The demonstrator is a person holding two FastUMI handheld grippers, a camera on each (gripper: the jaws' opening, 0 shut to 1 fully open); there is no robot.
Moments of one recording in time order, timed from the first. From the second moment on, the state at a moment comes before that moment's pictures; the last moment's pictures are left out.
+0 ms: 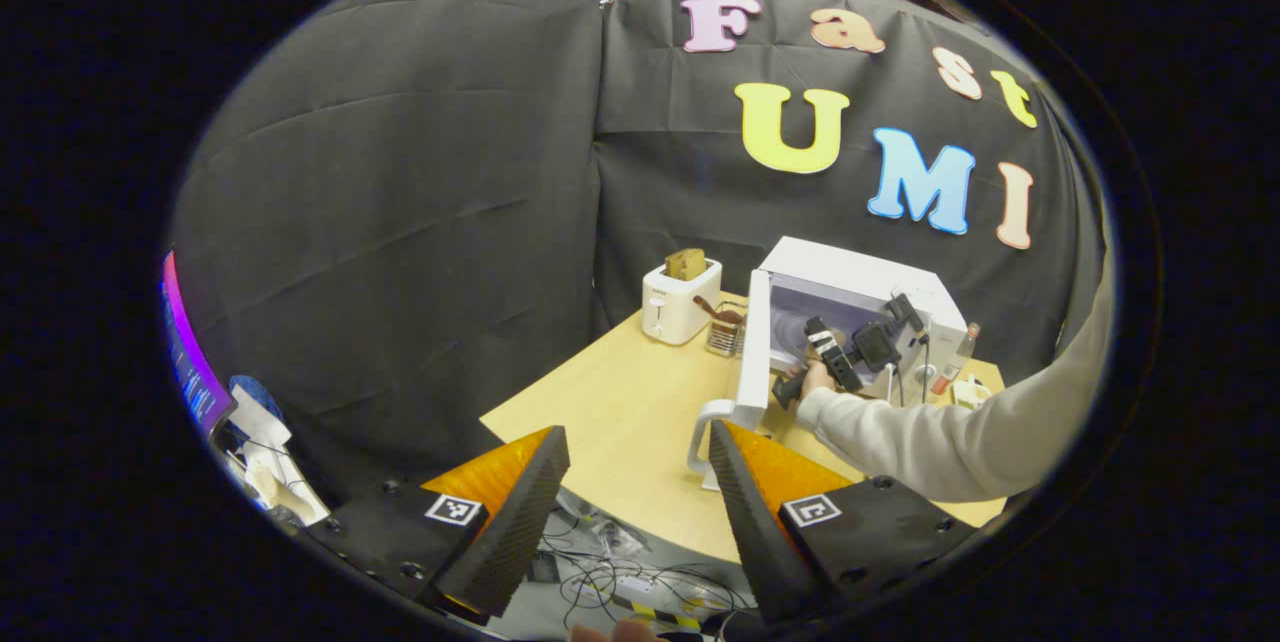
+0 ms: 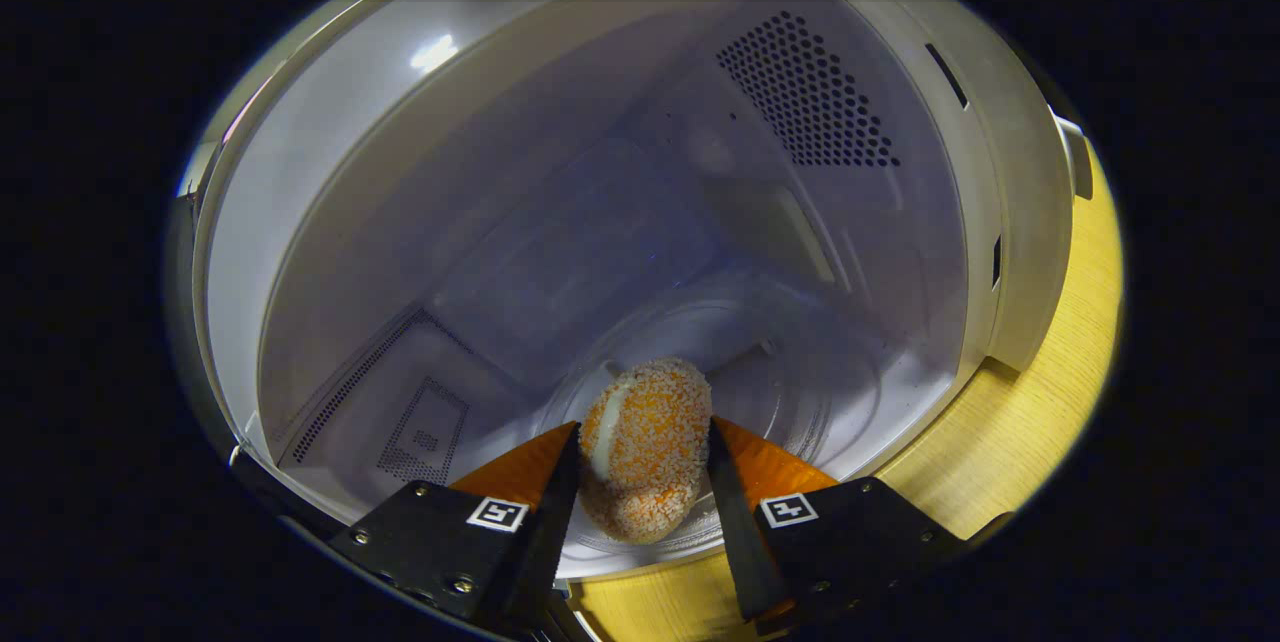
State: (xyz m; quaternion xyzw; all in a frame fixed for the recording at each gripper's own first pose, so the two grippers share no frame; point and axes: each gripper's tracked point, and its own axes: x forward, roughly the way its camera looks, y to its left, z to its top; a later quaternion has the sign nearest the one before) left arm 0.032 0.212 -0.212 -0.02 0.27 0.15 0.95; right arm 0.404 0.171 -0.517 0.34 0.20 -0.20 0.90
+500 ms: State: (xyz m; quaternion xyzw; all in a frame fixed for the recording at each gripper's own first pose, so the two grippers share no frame) left arm 0.047 0.207 -0.204 -0.02 0.24 0.15 0.96; right arm 0.375 0.180 -0.491 0.31 0.23 -0.12 0.91
